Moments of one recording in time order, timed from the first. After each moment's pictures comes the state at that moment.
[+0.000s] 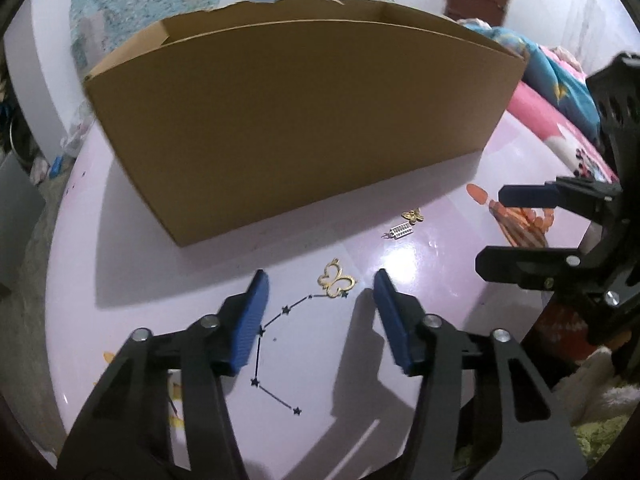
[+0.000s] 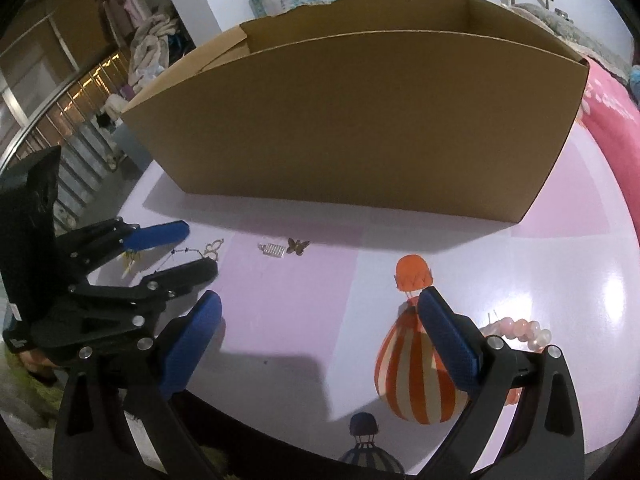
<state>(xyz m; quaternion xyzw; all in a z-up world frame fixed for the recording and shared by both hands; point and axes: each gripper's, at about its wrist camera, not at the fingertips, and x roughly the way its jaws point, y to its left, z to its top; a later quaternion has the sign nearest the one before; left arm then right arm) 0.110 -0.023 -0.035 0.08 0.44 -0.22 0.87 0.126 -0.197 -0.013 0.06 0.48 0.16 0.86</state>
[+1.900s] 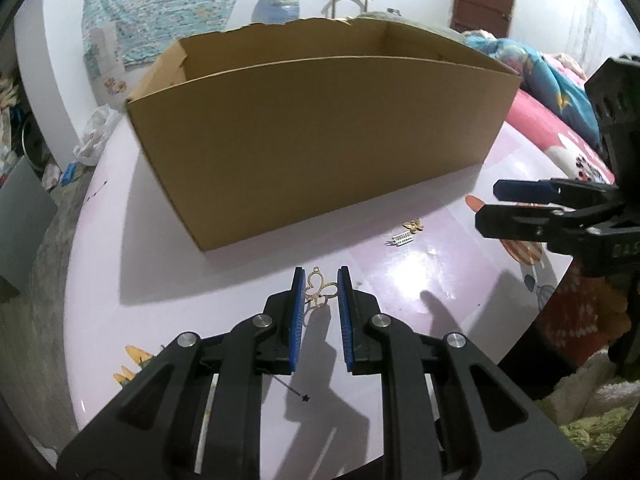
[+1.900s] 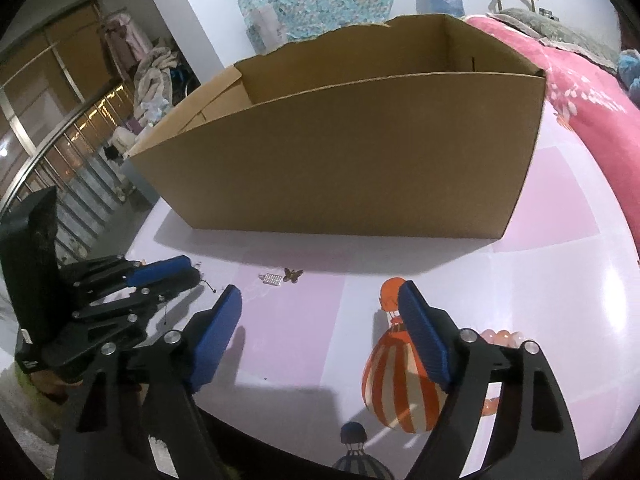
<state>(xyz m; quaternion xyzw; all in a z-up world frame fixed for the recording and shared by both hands) 0.094 -0.009 -0.020 0.07 0.41 -0.20 0.89 0.125 -0.214 -0.005 0.09 0.44 0.16 0.88</state>
